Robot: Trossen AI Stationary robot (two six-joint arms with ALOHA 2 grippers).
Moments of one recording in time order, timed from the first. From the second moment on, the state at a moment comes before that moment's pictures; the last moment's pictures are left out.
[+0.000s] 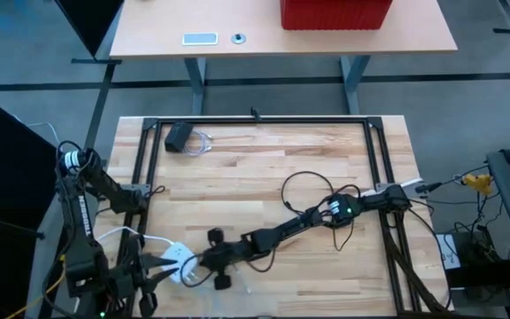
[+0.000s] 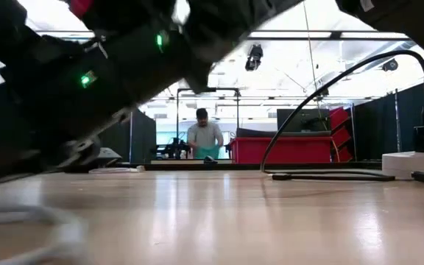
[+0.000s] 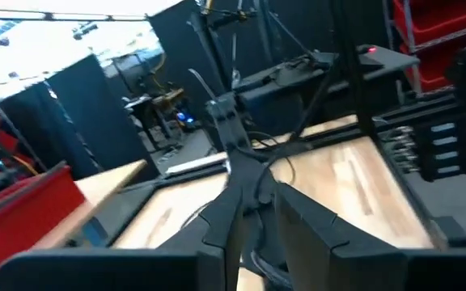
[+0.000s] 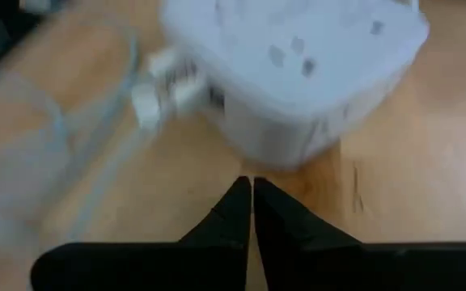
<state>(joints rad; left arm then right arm) -1.33 1.45 1.12 -0.60 -1.54 -0.61 0.31 2.63 2.08 -0.03 0.07 0.03</state>
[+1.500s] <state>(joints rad) 0.56 1.36 1.06 -0.78 -0.09 0.16 0.14 1.85 0.94 0.31 -0.01 -0.30</state>
